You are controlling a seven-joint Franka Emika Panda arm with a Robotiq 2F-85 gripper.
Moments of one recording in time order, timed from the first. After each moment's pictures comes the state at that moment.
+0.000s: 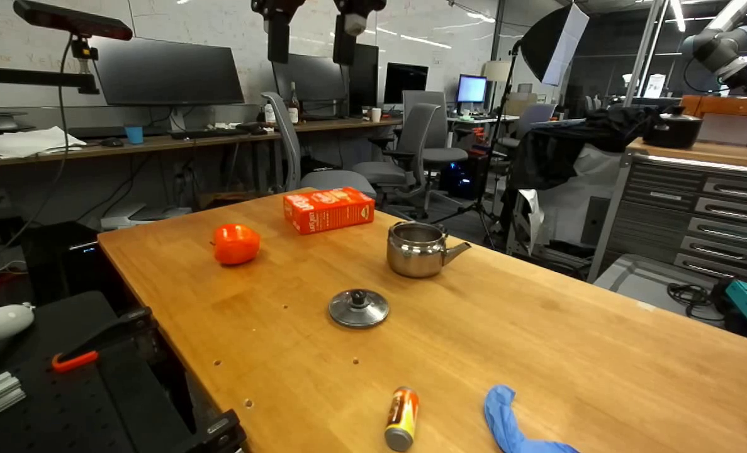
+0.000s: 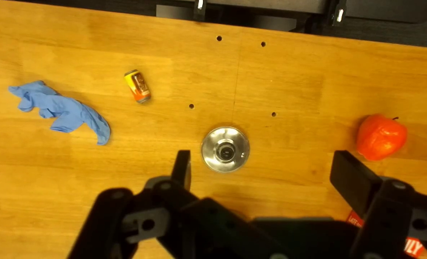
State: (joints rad) arm -0.02 -0.50 -0.09 -2.43 -0.05 1.83 -0.19
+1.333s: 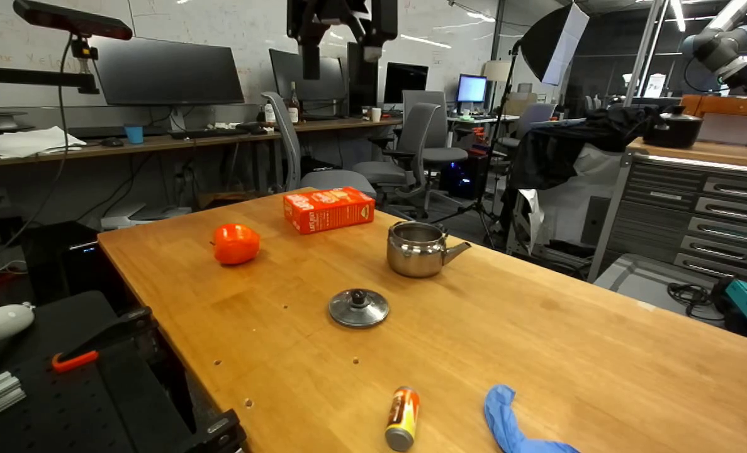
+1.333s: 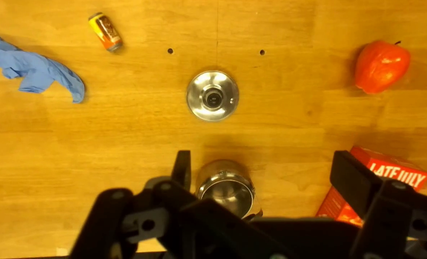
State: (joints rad) arm -0.02 -0.41 -0.04 -2.43 0.03 2.05 -0.09
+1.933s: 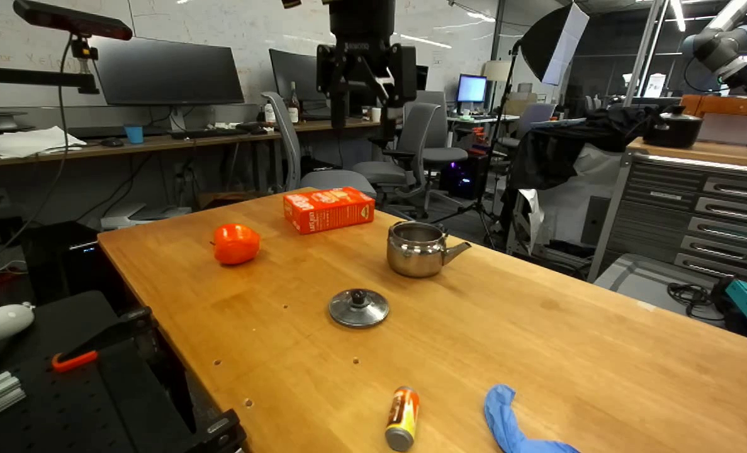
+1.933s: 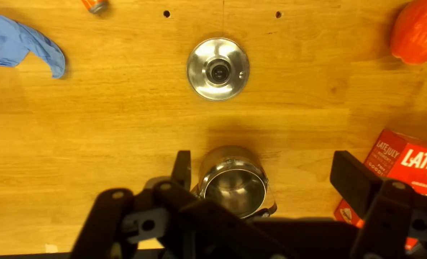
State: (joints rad) arm -0.01 -0.23 -0.03 -2.43 0.03 2.28 -0.08
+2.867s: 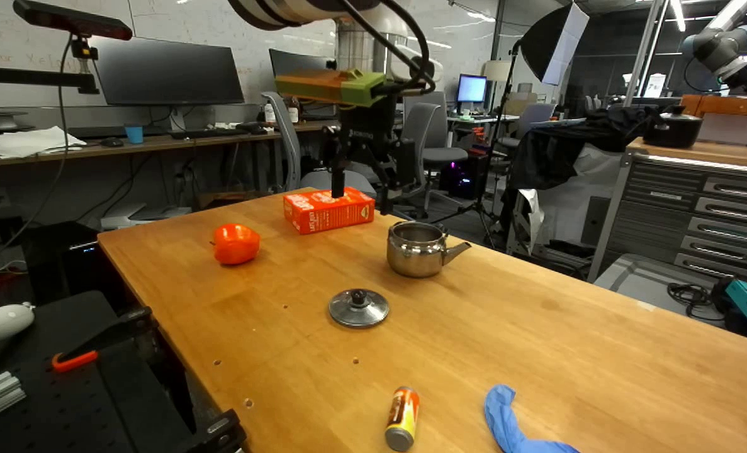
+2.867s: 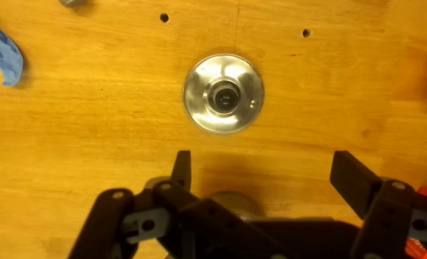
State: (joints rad) arm -0.01 0.01 -0.02 -2.43 0.03 2.43 -0.16
